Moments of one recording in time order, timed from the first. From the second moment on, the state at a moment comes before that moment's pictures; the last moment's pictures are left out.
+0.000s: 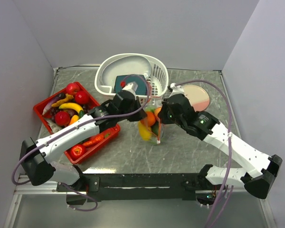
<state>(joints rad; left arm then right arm) -0.85 1.37 1.22 -0.42 -0.07 -0.83 0.81 1.13 1.18 -0.67 0.28 0.60</state>
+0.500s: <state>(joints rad) -0.83 1.41 1.34 -0.48 -0.03 -0.78 0.72 1.14 1.20 -0.70 0.31 0.61</state>
